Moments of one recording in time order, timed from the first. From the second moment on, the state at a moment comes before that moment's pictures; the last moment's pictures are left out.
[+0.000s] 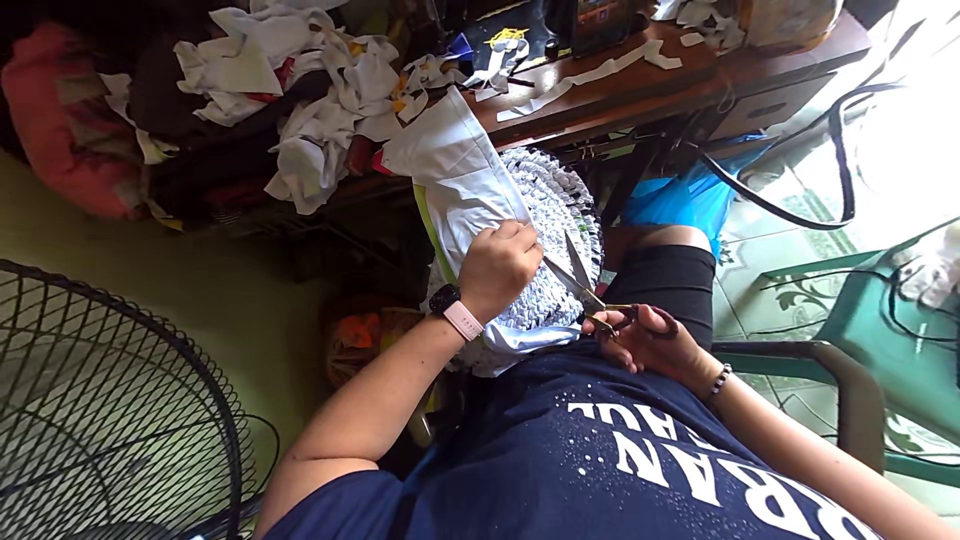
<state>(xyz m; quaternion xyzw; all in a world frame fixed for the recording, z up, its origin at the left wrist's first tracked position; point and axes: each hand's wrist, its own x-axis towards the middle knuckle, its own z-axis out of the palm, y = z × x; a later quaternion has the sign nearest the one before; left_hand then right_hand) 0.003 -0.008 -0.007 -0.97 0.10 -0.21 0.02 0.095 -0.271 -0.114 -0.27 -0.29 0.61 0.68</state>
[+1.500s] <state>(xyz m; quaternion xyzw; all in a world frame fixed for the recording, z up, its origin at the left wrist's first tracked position) 0.006 -0.024 -0.009 -0.98 0.07 -0.20 0.06 0.095 -0.270 -0.121 -0.23 -0.28 0.63 0.69</state>
